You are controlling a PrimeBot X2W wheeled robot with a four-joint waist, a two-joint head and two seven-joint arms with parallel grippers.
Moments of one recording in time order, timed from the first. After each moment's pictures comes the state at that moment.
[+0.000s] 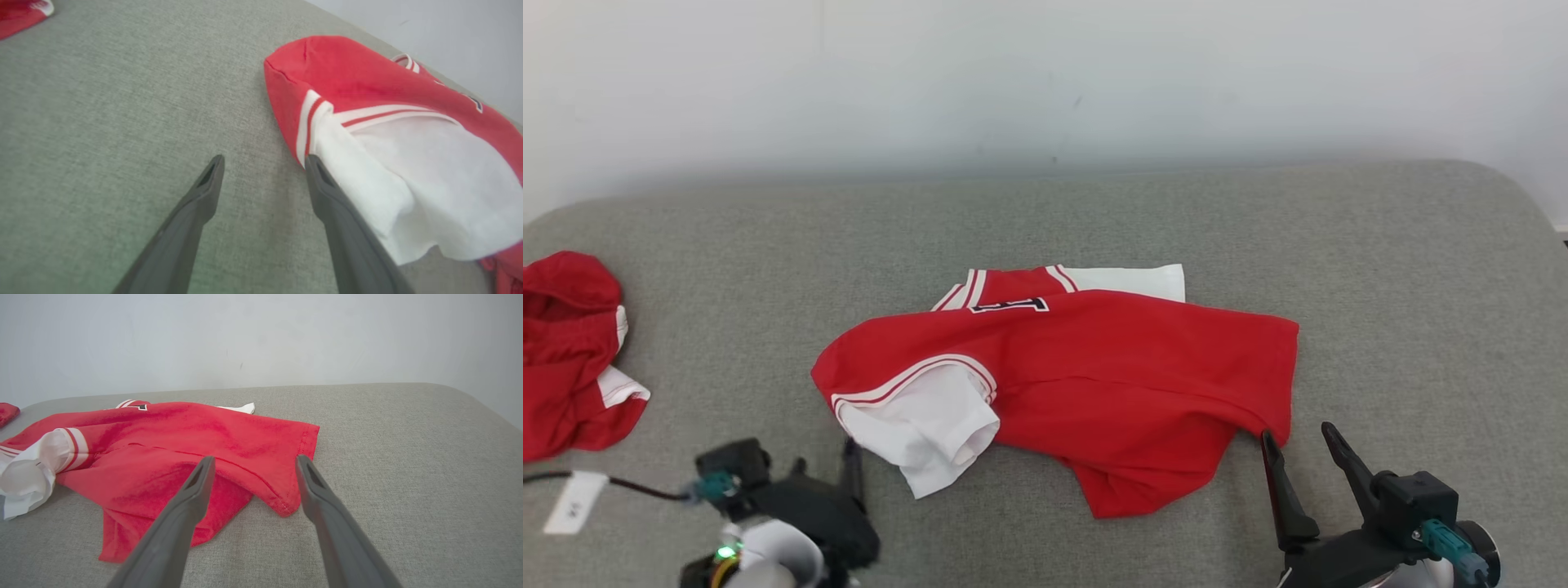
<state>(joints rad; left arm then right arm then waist) -0.43 0.23 -0.43 0.70 -0.90 0.15 -0.05 -0.03 -0.05 0.03 0.15 0.10 0.13 -0.04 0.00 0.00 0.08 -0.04</state>
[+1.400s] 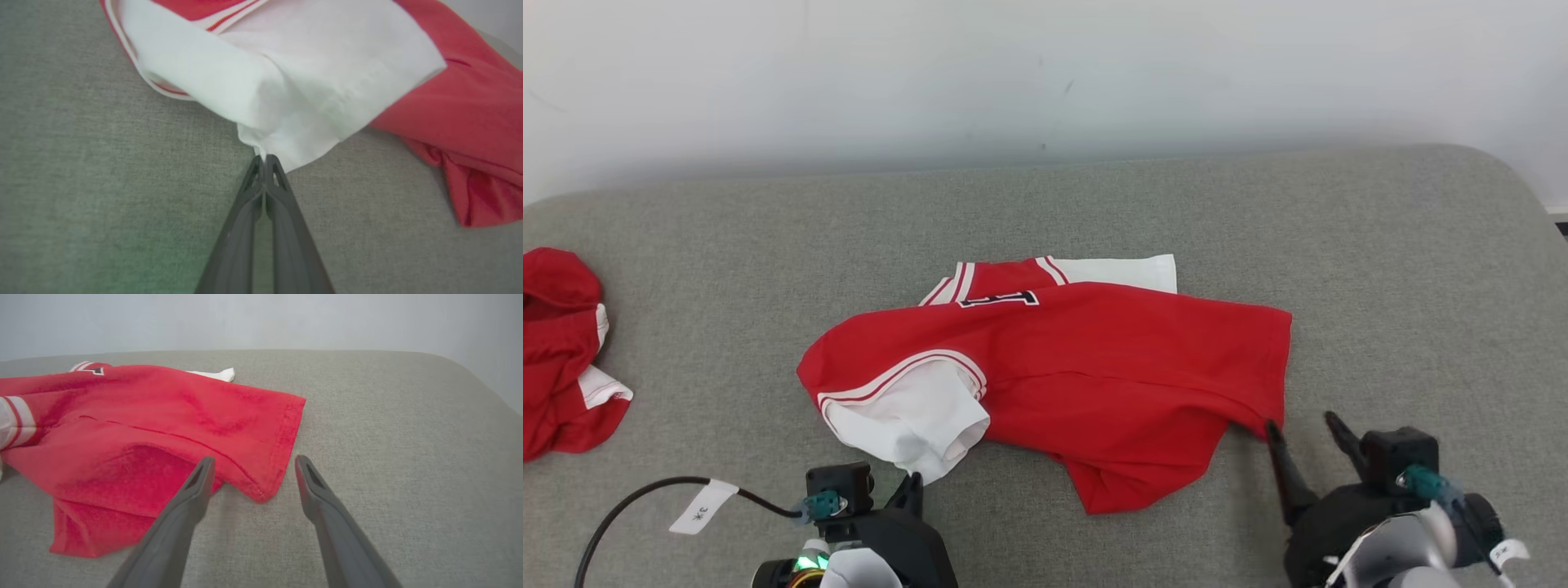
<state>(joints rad) -0.36 0.19 -0.60 0.57 -0.79 0.21 -0.02 -0.11 -0.05 0.01 0.20 0.06 0.13 0.08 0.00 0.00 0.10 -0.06</state>
